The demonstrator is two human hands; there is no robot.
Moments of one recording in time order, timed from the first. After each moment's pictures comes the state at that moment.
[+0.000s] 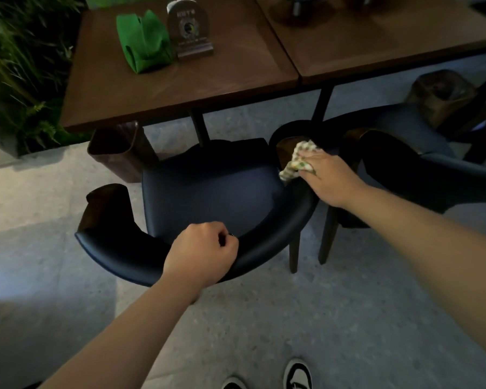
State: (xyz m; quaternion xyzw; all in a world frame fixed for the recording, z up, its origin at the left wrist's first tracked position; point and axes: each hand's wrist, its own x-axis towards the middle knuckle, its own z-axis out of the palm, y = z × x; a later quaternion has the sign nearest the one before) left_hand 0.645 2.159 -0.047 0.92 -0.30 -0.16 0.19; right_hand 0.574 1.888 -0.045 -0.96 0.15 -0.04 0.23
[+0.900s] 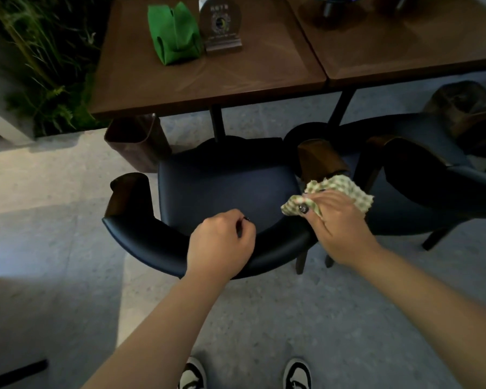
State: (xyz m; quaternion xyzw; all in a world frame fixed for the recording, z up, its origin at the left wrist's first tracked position) left_hand 0.641 2.167 -0.036 0.92 -0.28 -0.07 0.27; right_hand 0.536 1.975 -0.050 -0.95 0.12 -0.16 0.22
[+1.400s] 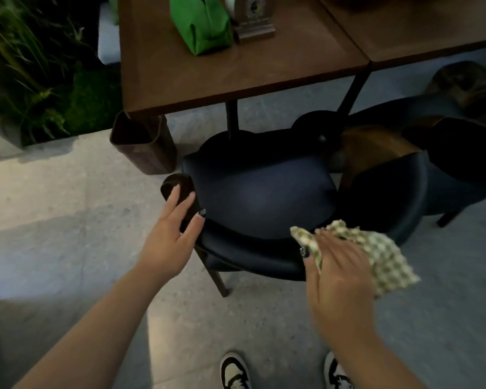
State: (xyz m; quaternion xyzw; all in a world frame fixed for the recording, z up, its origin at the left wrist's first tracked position) left_hand 0.804 2.339 -0.082 0.89 -0.28 -0.19 0.30; right_hand 0.579 2.196 -0.053 -0.90 0.34 -0.23 0.11
